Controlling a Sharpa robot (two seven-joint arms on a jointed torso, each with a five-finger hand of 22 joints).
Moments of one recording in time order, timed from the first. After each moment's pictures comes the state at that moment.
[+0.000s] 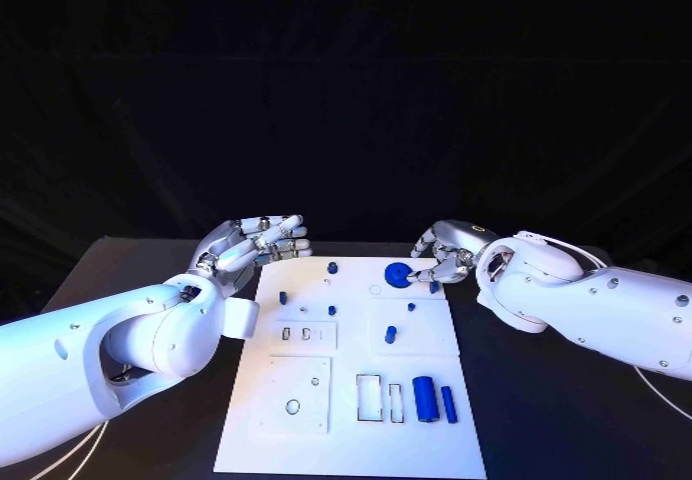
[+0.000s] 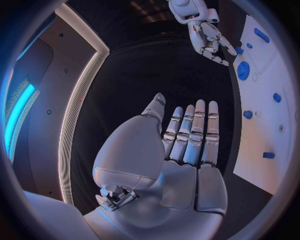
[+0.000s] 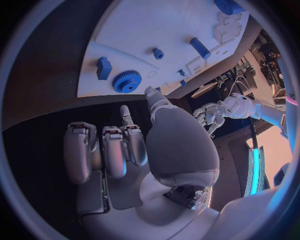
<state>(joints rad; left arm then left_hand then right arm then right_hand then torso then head) 1.24 -0.97 0.02 1.75 0.03 -0.42 0.44 1.40 0.05 -0.01 0.07 0.11 0.91 0.23 0.10 0.07 0.96 0.19 0.10 0.06 1.01 0.15 0.14 0.08 0.17 0.76 0.28 0.35 0.15 1.36 -0.79 -0.09 1.45 -1.42 -0.30 -0.26 1.26 -0.16 0.11 0.15 0.24 0.94 0.15 0.15 0.15 1.47 0.06 1.48 1.31 1.47 -0.02 1.56 1.31 0.05 1.47 0.09 1.45 1.31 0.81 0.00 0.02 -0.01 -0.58</state>
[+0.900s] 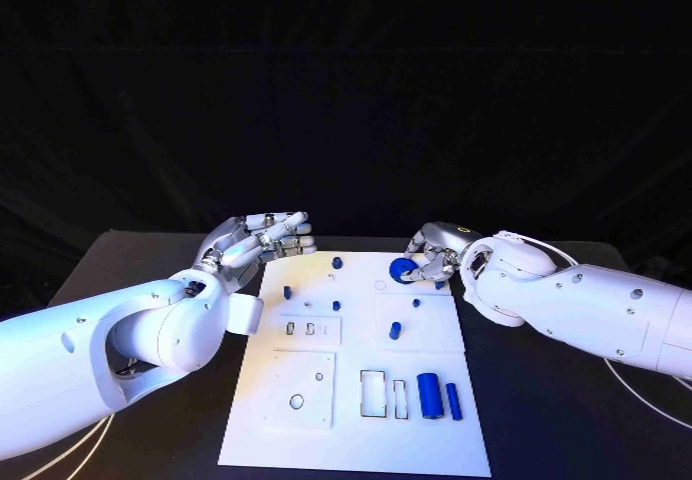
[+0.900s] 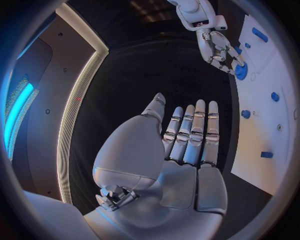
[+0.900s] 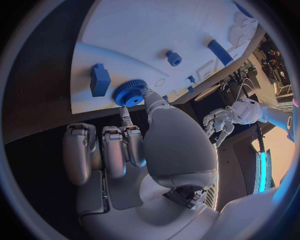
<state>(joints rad) 1.24 -0.97 0.02 1.75 0.03 -0.41 0.44 1.40 0.05 -0.01 0.07 0.11 0.91 0.23 0.10 0.07 0.96 0.19 0.10 0.06 1.01 0.15 0.14 0.08 0.17 0.76 0.28 0.35 0.15 1.34 -0.68 -0.09 1.32 -1.42 -0.28 -0.26 1.29 -0.14 0.11 0.15 0.24 0.93 0.16 0.16 0.15 1.47 0.06 1.49 1.31 1.47 -0.01 1.56 1.31 0.05 1.47 0.10 1.46 1.31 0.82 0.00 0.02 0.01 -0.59</state>
